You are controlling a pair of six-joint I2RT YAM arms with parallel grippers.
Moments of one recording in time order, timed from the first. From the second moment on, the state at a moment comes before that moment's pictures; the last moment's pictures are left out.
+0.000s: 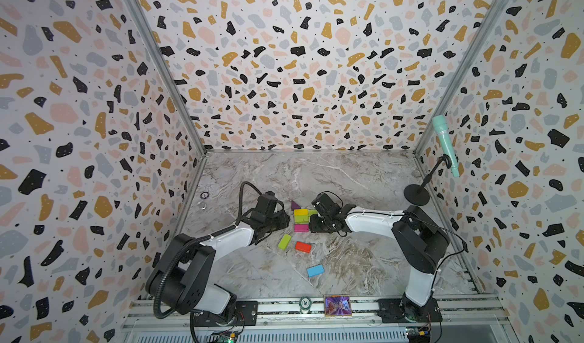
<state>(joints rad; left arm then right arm) -0.46 1.45 0.66 -0.04 0.17 -0.64 0.82 1.85 1.10 -0.29 -0.04 0.69</state>
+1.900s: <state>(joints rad) -0.46 1.38 0.61 -0.06 0.11 -0.63 0.89 1.92 1.13 -0.16 -0.13 0.79</state>
